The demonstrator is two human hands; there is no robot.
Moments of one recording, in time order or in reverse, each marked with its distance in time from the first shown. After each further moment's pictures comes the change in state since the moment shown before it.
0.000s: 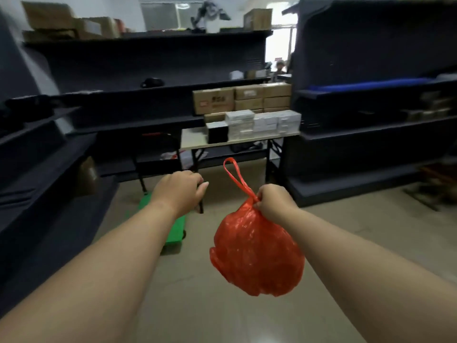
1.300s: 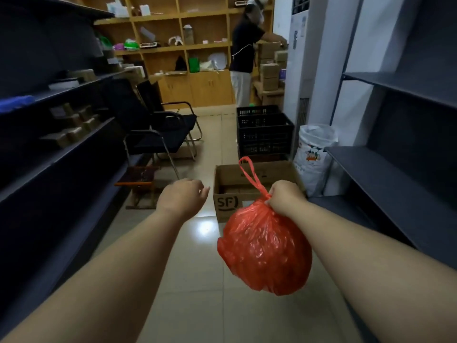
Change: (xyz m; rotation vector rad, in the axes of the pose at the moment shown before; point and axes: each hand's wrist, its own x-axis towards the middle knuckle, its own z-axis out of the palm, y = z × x) left_hand 0.433 0.999 0.128 -0.433 -0.092 1.181; right_hand -0.017 0.819 -0.404 0.090 0.569 1.388
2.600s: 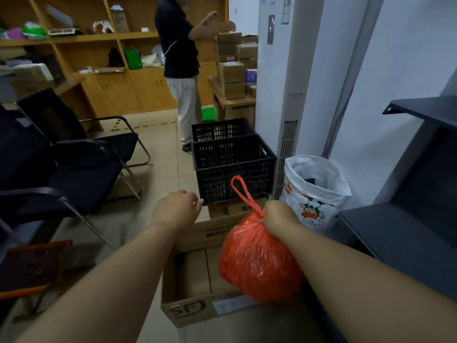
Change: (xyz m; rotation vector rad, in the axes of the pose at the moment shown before) left_hand 0.692 0.061 0.192 -0.047 -0.133 0.115; right_hand 0.680 0.039 -0.065 -0.116 -0.034 0.214
